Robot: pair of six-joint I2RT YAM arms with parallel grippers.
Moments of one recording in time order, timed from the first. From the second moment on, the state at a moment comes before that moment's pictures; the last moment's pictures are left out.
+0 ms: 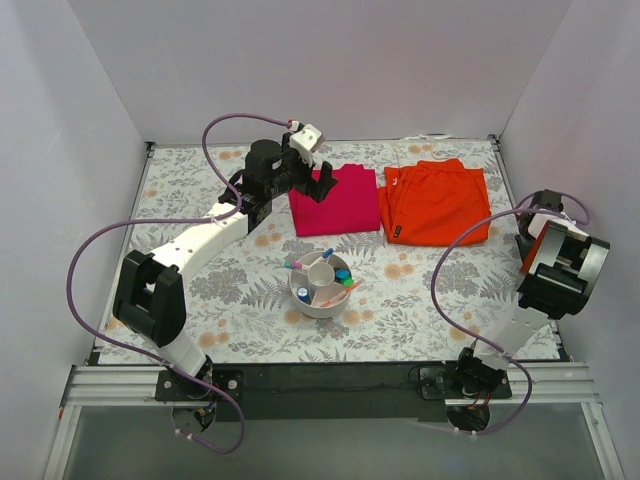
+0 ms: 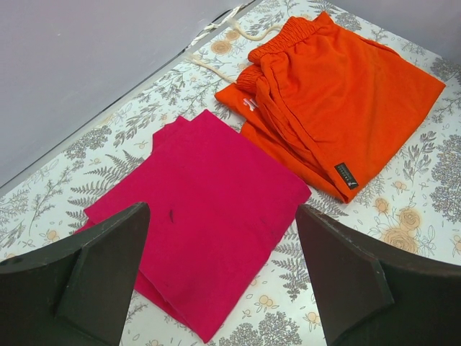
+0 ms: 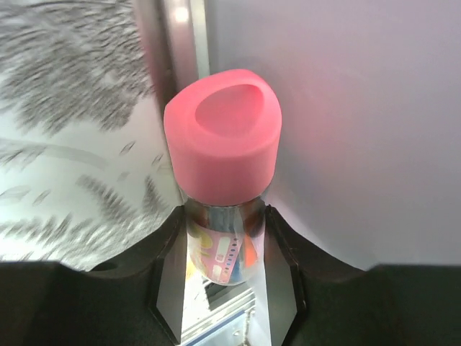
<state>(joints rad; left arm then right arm) -0.52 1.63 1.30 0.12 0.29 0.09 -0.45 1.86 1.13 -0.52 0.47 -0.55</state>
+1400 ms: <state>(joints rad) -0.48 1.48 1.11 0.04 -0.02 0.00 0.53 0.91 0.59 0.13 -0.47 -0.08</state>
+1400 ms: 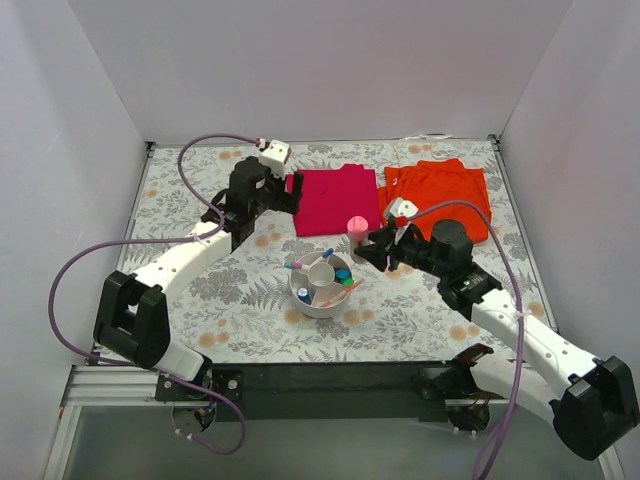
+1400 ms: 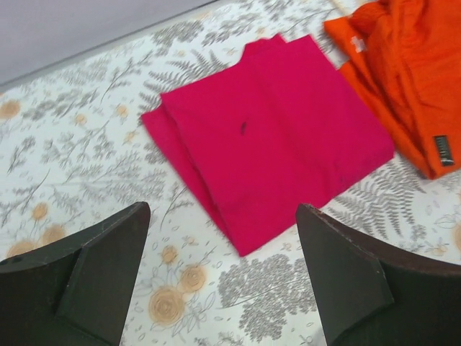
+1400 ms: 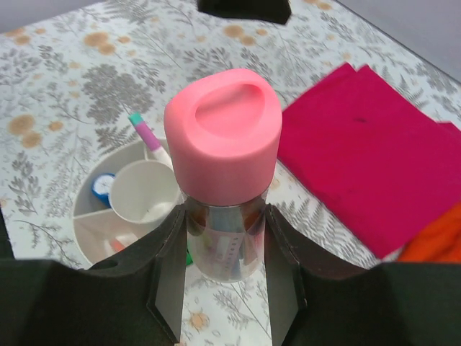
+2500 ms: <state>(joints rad) -0.24 1.33 0.94 -0.02 -0.07 -0.08 0.83 1.19 0.66 0.38 -0.43 -0.01</state>
